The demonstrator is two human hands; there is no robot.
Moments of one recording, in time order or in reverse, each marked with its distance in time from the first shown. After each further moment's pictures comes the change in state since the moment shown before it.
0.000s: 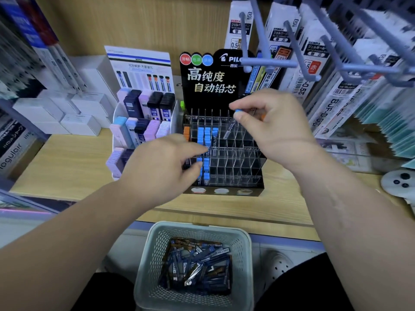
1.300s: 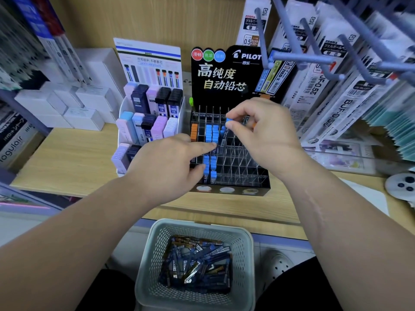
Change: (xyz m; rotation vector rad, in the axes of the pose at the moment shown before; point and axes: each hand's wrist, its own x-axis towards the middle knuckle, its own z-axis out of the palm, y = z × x) left_hand -0.002 -0.009 0.005 0.137 -0.125 -0.057; right_hand -0.004 -0.002 0.028 -0.091 -0.004 -0.072
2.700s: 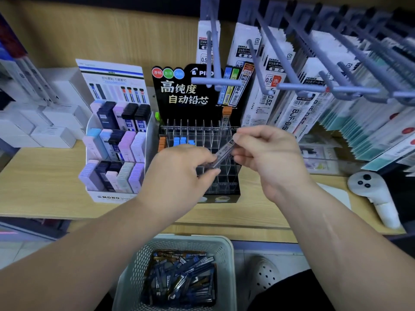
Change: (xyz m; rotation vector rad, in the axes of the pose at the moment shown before) left_hand 0.023 0.073 0.005 -0.365 0.291 0.033; right_hand -0.036 -0.001 -0.043 0.821 0.236 0.709
